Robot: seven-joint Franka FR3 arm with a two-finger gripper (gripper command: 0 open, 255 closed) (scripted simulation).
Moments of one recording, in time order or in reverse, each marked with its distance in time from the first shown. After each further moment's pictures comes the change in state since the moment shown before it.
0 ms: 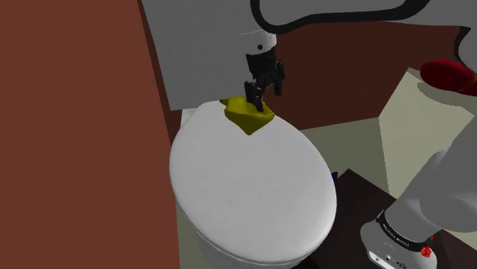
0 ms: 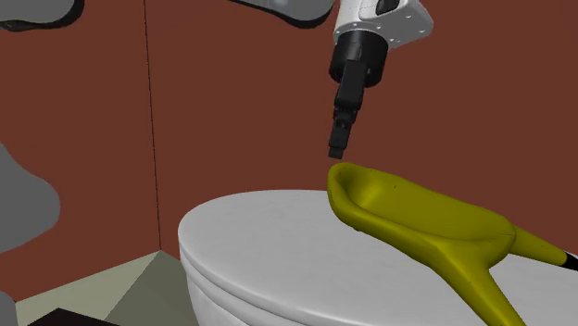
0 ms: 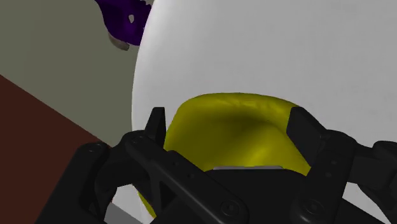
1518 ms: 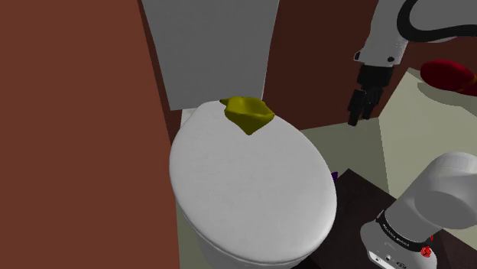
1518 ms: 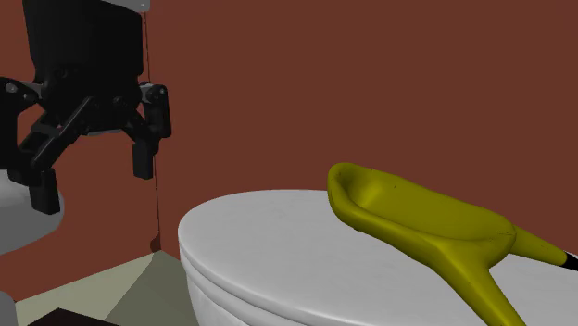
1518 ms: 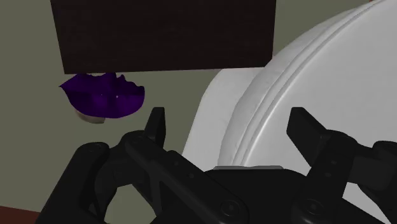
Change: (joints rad) arm -0.131 -0.874 -0.416 -0.848 0.261 0.082 -0.379
